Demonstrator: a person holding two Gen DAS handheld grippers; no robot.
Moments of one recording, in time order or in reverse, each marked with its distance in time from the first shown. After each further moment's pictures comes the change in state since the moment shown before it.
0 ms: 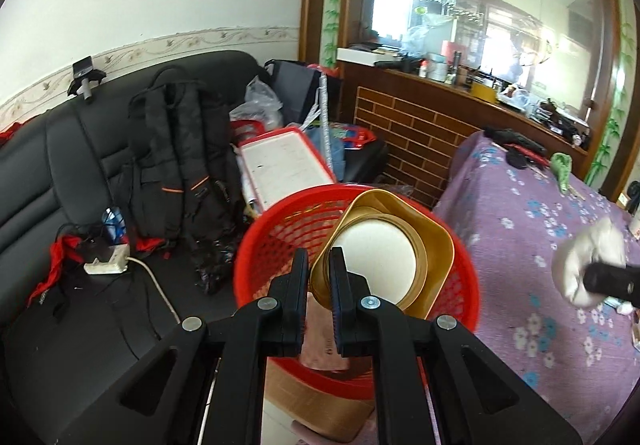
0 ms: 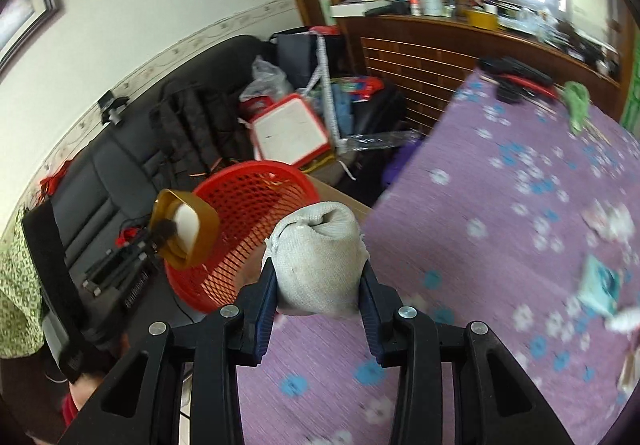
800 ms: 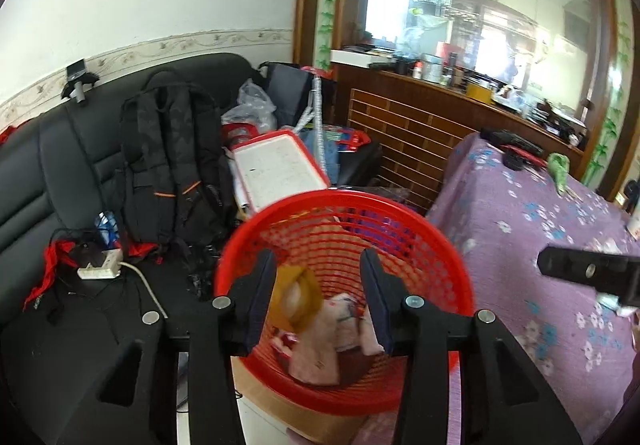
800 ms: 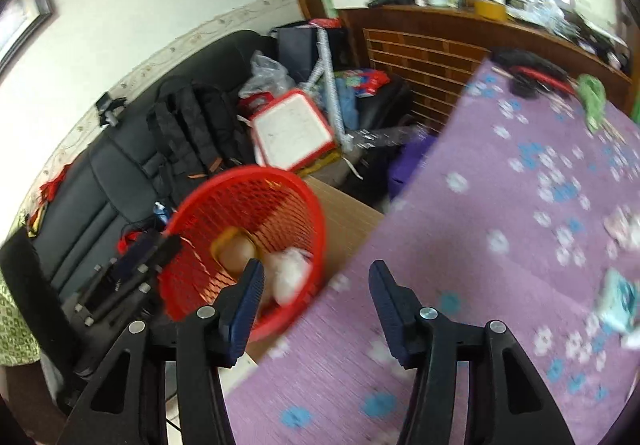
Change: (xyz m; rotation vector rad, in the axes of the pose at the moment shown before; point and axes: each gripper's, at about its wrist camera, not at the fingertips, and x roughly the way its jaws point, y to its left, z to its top) left arm 0.004 -0.017 0.002 0.018 -0.013 -0.034; right arm 0.024 -0.020 0.003 0.046 0.030 0.006
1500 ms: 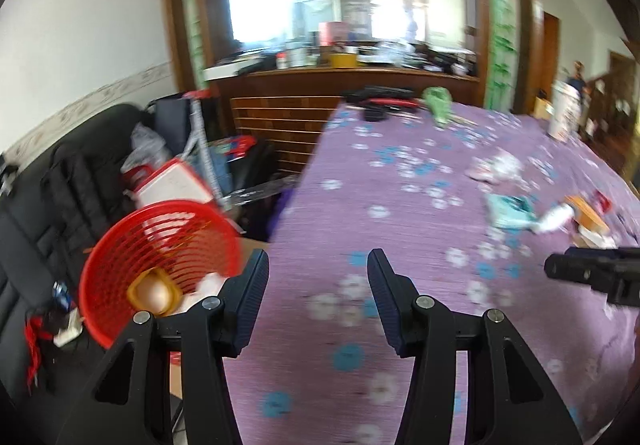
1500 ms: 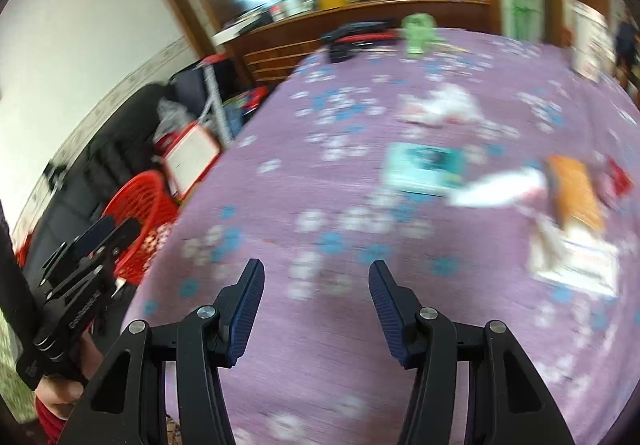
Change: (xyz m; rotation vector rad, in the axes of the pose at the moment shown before) left arm -0.057 -0.185 -0.042 0.345 0.008 -0.222; right arm -0.136 -0.174 -0.122 0.288 -0.113 -0.186
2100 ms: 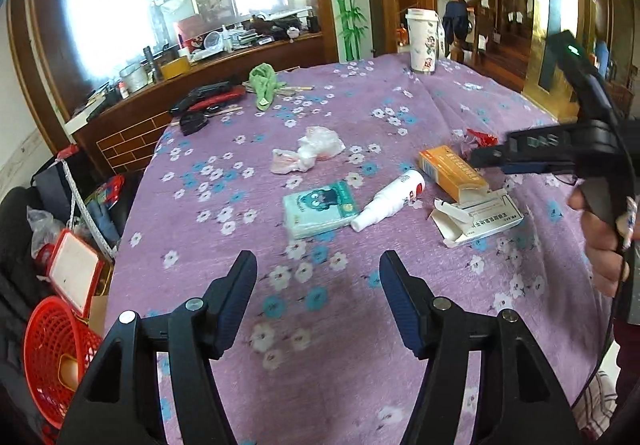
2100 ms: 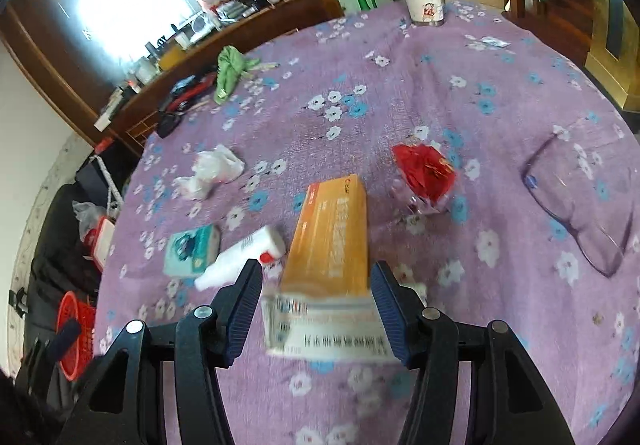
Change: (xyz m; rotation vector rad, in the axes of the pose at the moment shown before) left arm 0.017 -0.183 0.038 0.332 0.106 -0.303; right arm -0.032 -0.189 0.051 0.335 -0.010 -0.205
